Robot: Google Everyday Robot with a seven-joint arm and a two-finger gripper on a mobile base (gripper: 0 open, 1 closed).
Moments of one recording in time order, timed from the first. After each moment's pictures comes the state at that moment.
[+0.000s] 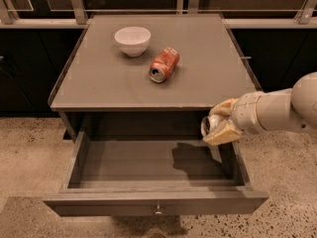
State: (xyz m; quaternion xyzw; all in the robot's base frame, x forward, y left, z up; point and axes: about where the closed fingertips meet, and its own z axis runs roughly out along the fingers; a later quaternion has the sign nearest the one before) arm 0.526 -0.178 0.800 -0.55 0.73 0.04 0.40
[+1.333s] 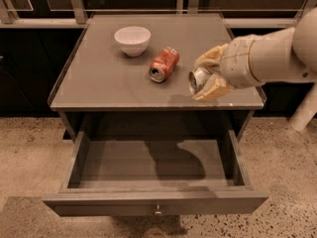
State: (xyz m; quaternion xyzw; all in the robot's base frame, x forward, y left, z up) arm 0.553 -0.125 0.933 -0.64 0.61 -0.07 0.46
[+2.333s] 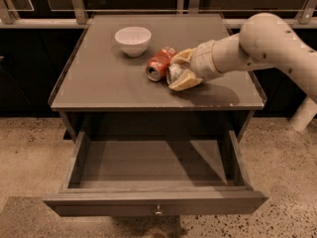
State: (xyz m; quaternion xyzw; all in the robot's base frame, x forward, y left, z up) arm 0.659 -0.082 0.859 -0.66 0.59 0.04 0.46
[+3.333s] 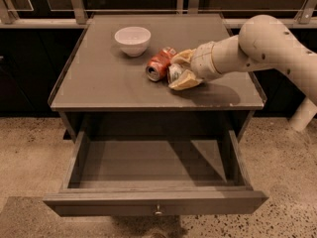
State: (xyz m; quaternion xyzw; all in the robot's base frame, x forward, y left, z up) arm 0.665 -0.079 0.853 -0.66 0.59 0.05 0.46
